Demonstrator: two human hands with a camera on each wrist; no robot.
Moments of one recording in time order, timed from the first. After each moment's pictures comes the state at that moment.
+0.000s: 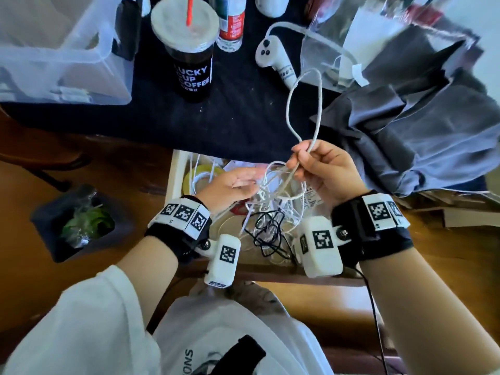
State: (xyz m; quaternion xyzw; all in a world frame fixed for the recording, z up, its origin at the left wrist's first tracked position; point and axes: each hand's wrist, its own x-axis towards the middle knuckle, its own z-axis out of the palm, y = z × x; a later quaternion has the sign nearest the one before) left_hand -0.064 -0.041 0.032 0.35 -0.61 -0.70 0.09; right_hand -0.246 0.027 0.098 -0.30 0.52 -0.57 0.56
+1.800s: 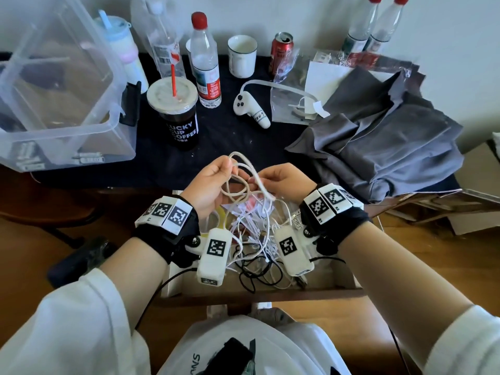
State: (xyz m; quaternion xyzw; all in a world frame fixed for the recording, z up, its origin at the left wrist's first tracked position) left_hand -0.081 -0.047 0.119 0.35 -0.47 -0.78 0.24; right_hand -0.245 0.013 0.115 -0.49 0.67 -0.32 0.46
